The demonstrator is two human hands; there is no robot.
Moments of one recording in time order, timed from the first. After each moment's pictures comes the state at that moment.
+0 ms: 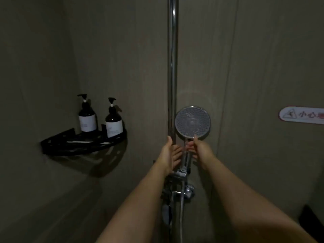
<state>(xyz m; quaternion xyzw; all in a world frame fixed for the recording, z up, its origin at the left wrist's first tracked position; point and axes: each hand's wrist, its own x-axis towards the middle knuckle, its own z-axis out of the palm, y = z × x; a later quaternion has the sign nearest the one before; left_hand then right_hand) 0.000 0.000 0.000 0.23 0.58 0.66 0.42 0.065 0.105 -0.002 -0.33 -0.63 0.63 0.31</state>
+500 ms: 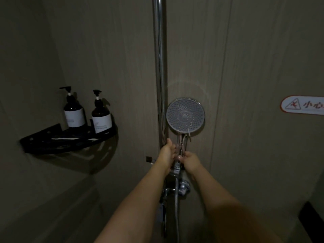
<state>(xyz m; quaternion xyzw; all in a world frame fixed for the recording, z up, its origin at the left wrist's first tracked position) 0.000 0.040 -0.022 0.20 0.61 0.67 0.39 0.047 0.122 -0.075 -0.33 -0.69 0.59 0.24</state>
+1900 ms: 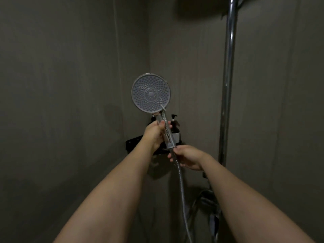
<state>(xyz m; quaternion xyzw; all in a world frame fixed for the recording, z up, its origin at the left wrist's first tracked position) -0.045 -0.195 0.128 0.18 0.56 0.80 0.10 0.017 -0.083 0.074 -0.06 -0.72 0.69 -0.03</state>
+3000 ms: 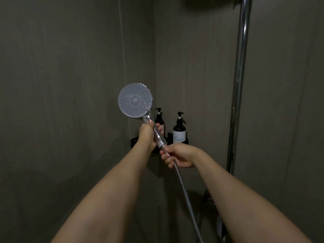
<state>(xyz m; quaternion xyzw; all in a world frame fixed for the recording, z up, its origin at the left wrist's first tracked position) -0.081 -0.216 0.117 0.07 0.46 0.88 0.09 -0.015 -0.115 0.080 -0.04 -0.64 0.74 -0.18</state>
